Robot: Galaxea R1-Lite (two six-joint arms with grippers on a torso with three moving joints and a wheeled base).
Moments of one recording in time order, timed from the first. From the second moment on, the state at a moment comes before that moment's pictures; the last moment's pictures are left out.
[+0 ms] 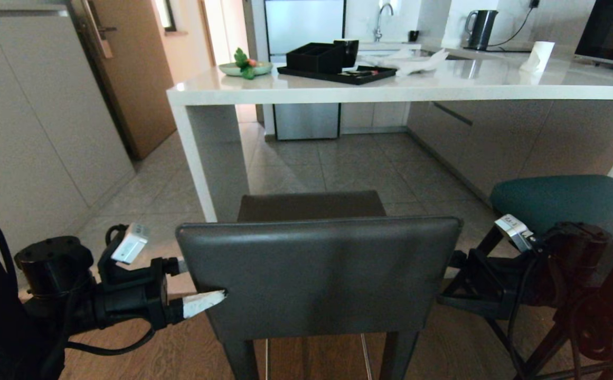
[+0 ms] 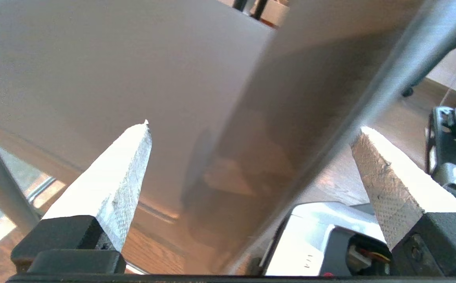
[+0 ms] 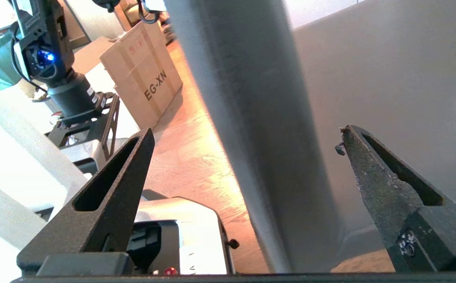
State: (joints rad) left arm -0.03 1.97 -0.31 -1.52 -1.09 -0.03; right arm 0.00 2.10 -0.47 -1.52 1.42 0.03
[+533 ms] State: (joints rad) left arm 0.09 1.82 -0.21 -1.52 -1.07 -0.04; right arm -0.18 1.99 -0.30 -1.52 1.51 0.01
